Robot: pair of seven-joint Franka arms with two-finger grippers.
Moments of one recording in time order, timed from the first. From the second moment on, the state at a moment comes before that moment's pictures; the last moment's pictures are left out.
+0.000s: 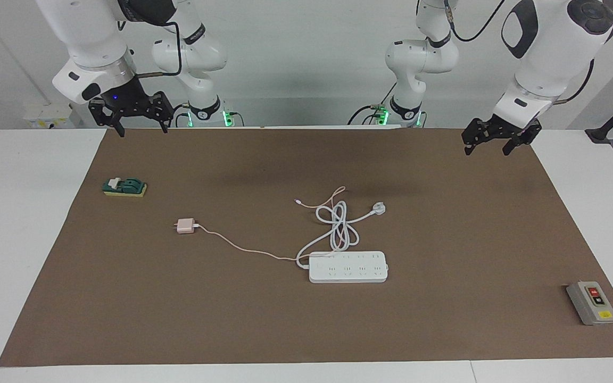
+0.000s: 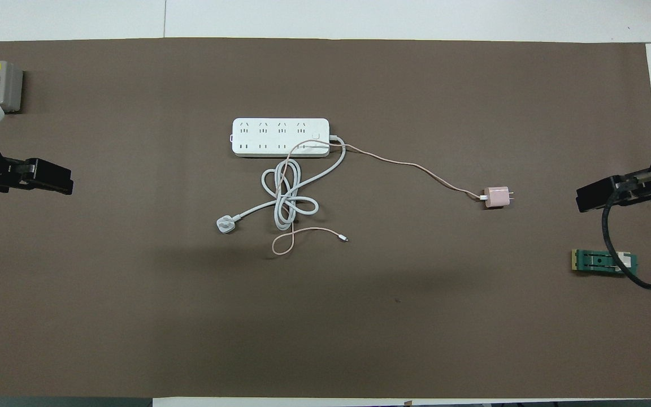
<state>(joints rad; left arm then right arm) -0.15 -0.02 0.06 -1.67 0.02 1.59 0.02 0.00 -0.05 0.06 -1.60 -0.04 1.45 -0.09</state>
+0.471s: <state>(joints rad) -0.15 -0.02 0.06 -1.67 0.02 1.59 0.02 0.00 -0.05 0.06 -1.60 -0.07 1.45 -0.12</state>
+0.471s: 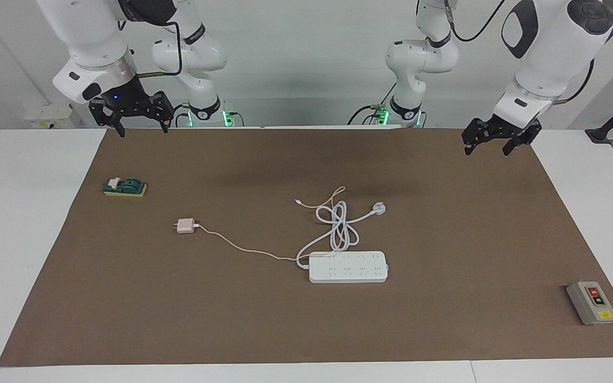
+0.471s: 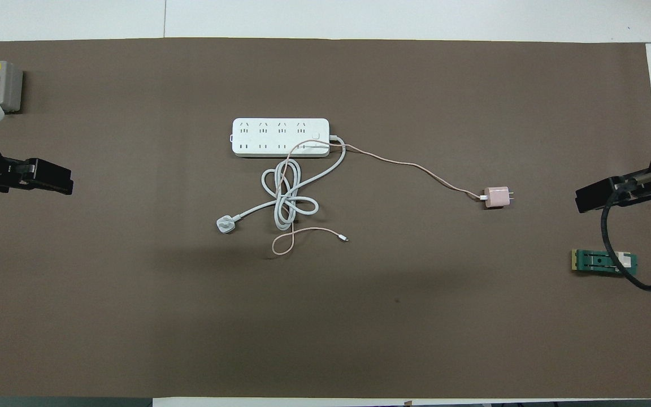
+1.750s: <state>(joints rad) -0.15 -0.02 0.06 -1.67 0.02 1.59 0.02 -0.17 0.24 0.04 -1.67 0.37 1.61 0.81</state>
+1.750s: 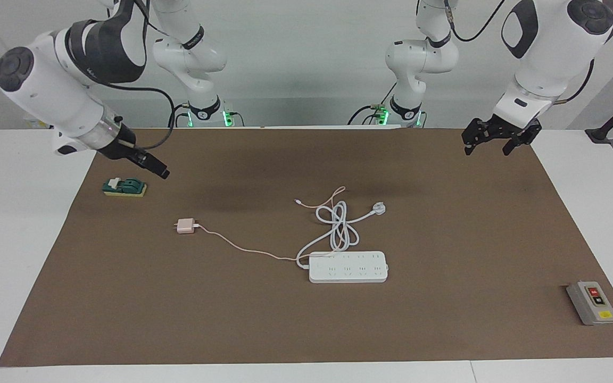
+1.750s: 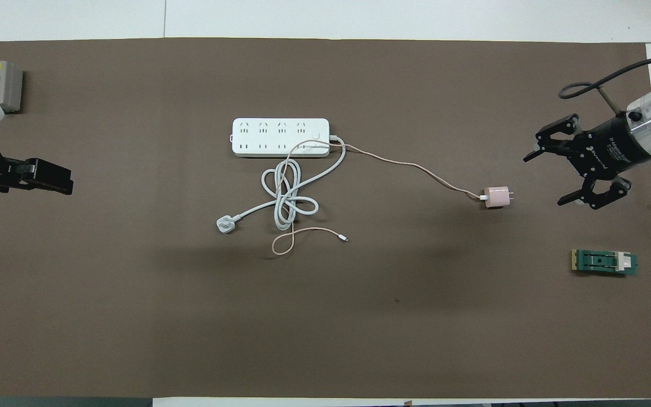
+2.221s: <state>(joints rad) -0.15 -0.02 0.06 -1.67 0.02 1.59 0.02 -0.22 0.36 0.04 -1.74 0.53 1.74 0.92</state>
